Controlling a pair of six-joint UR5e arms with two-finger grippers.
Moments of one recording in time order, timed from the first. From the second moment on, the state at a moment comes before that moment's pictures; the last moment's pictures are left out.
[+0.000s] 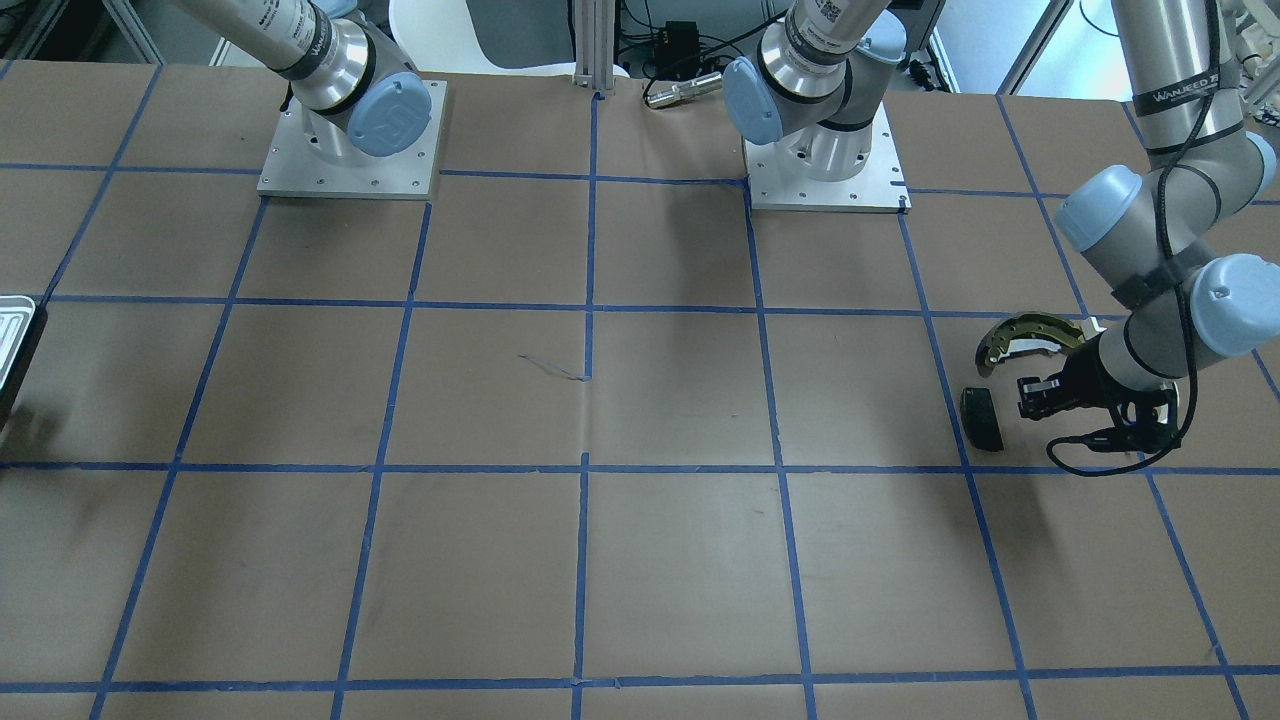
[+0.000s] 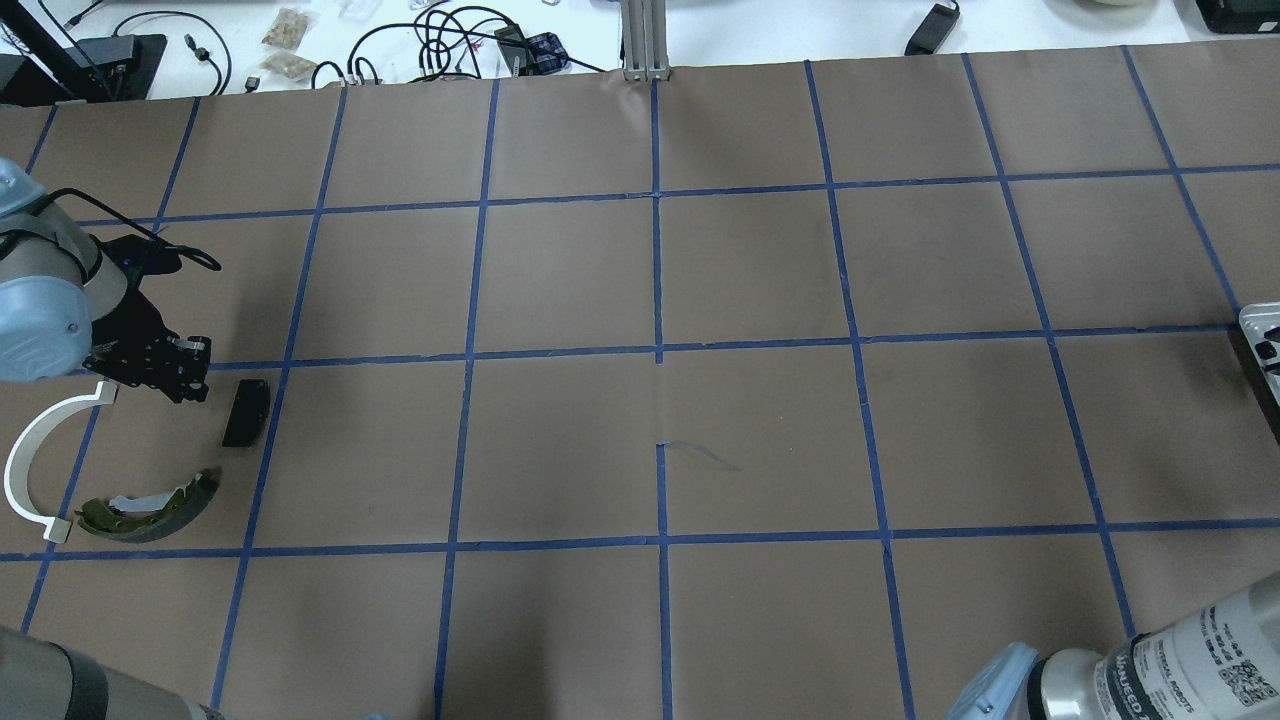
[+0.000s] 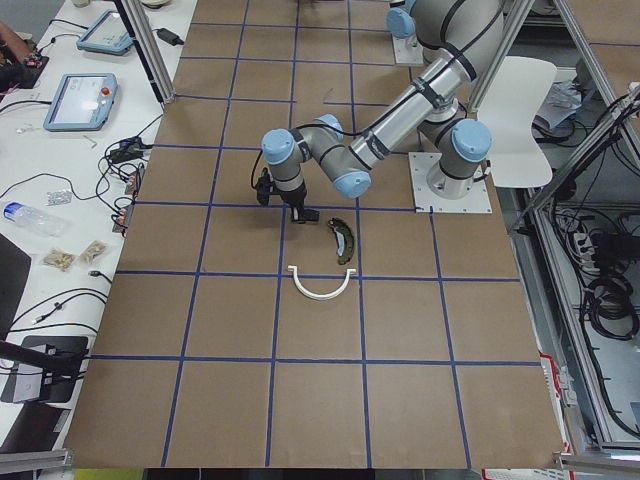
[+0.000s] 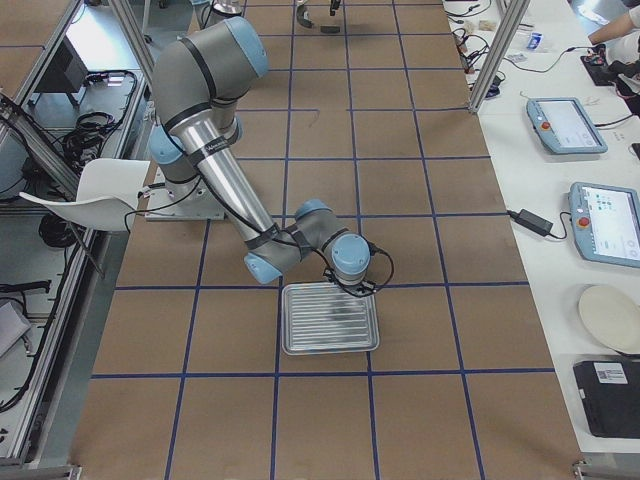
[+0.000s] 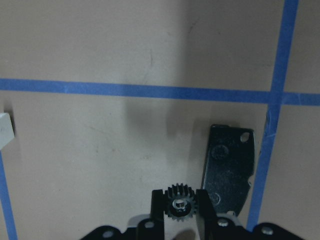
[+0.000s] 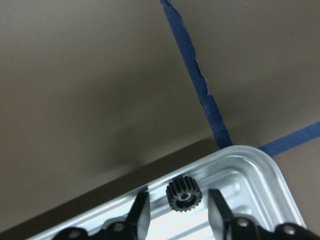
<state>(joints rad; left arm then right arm) -1.02 -1.91 -1.89 -1.03 1.69 0.50 0.68 -1.04 1.71 -2.16 -1.42 -2.10</state>
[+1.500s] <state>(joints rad) -0.98 -1.95 -1.90 -0.99 1.69 0.56 1.22 -1.27 1.86 -2.28 -1.45 -1.22</state>
